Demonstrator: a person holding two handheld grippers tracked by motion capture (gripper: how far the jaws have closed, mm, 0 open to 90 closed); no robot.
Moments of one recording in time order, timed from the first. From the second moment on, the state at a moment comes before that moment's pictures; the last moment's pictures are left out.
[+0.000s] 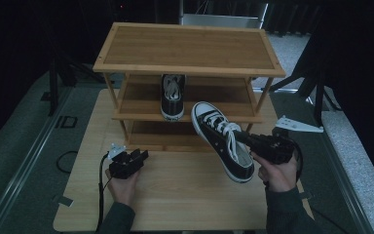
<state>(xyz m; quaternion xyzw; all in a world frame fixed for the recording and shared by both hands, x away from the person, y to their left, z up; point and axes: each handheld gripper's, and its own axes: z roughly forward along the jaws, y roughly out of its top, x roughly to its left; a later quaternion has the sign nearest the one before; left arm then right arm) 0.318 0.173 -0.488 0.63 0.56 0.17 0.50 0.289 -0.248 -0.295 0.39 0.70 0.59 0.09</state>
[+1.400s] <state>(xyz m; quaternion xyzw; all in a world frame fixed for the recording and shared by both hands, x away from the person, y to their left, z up) 0.320 0.175 -0.489 0.63 0.57 0.16 0.50 0.390 -0.191 -0.298 0.49 0.63 0.58 0.16</state>
